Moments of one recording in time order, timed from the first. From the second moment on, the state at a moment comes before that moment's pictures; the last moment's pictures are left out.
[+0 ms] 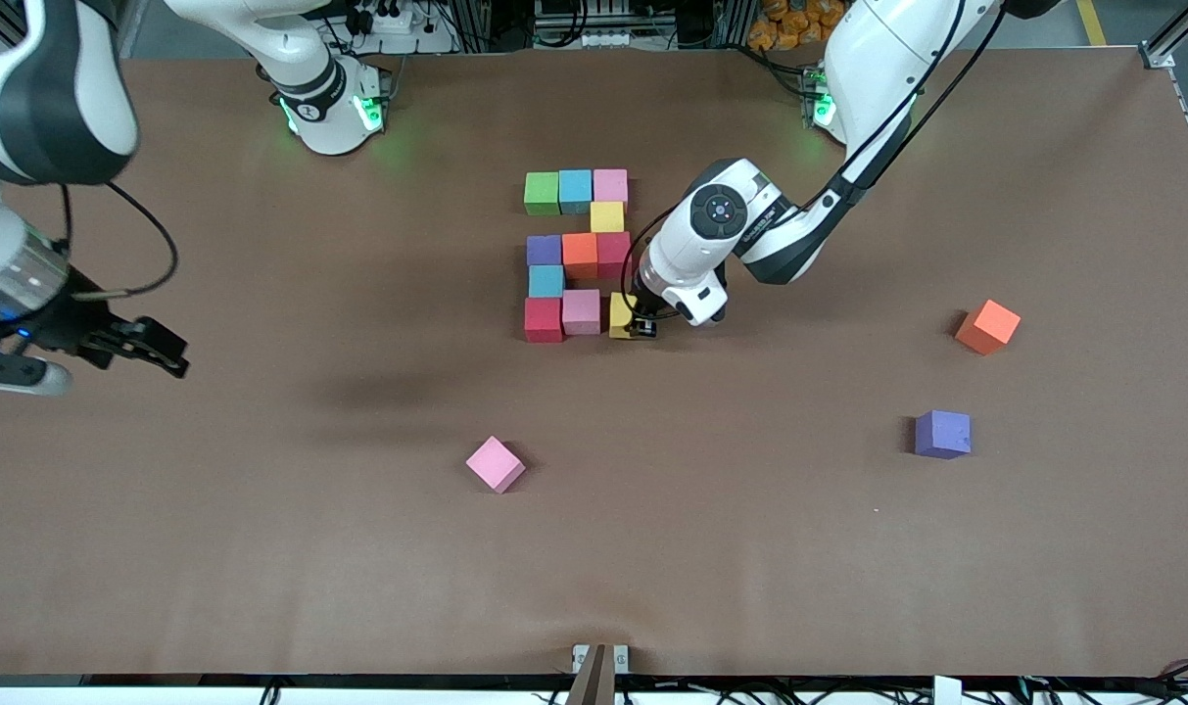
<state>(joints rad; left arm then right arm) -0.24 0.56 -0.55 -2.02 0.09 2.65 -2.29 0.13 0.08 -0.13 -1.71 0.00 1.94 0.10</state>
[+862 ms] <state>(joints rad) -0.27 0.58 -0.52 -2.01 0.09 2.68 -2.30 0.06 0.05 -0.13 -1.65 0.00 1.74 0.05</state>
